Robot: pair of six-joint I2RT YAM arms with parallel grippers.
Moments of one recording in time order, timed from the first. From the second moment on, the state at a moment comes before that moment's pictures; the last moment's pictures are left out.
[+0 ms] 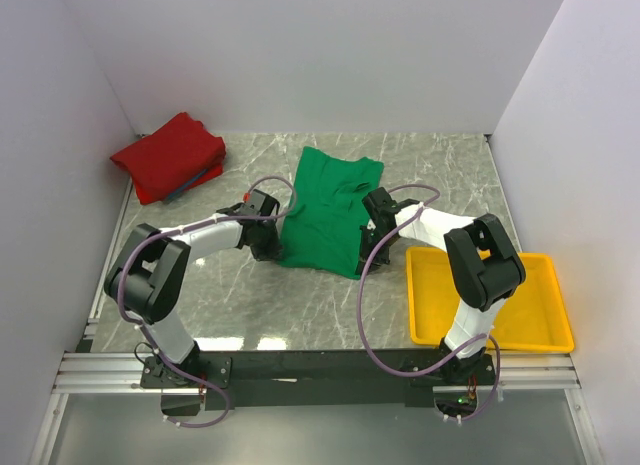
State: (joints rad) left arm -0.49 1.70 0.96 -0.38 0.05 -0.77; right arm 0.46 1.78 1.05 -0.63 -0.26 0.64
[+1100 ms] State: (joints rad) left arm -0.55 1.29 0.76 -0.50 0.08 -0.83; right arm 0.59 1.43 0.85 -0.72 -0.15 0.72
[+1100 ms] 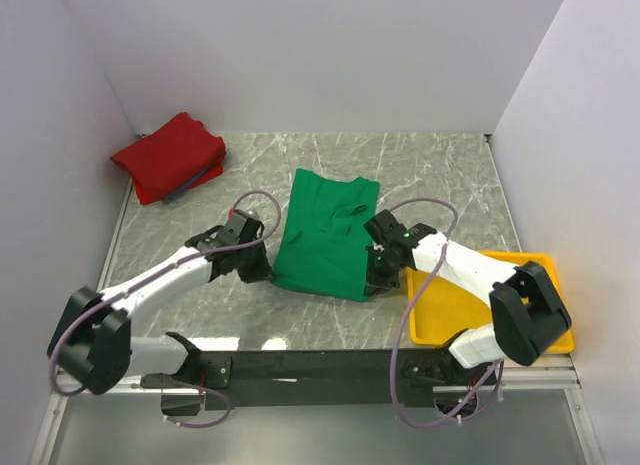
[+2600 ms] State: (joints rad) left arm -0.65 1.14 0.90 -0.72 0.04 -0.92; right arm 0.68 1.22 0.99 -0.94 0.04 0.94
